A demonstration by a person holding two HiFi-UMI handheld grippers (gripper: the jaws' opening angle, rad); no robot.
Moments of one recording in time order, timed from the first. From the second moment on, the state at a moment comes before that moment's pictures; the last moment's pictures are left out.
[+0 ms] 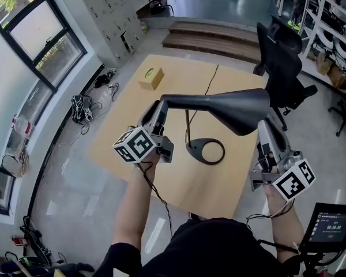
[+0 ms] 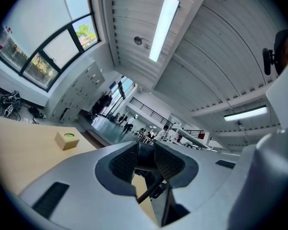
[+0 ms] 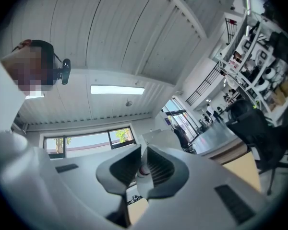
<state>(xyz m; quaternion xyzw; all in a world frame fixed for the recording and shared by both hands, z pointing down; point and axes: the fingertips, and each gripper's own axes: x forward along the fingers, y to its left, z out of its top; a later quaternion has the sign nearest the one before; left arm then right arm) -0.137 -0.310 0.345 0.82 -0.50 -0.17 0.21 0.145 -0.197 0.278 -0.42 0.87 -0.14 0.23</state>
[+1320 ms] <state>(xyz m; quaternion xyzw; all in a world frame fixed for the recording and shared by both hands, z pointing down) -0.139 -0.304 0.298 0.82 -0.53 -0.15 0.14 0.149 -0.189 0.383 -0.43 0.82 -0.28 0.26</state>
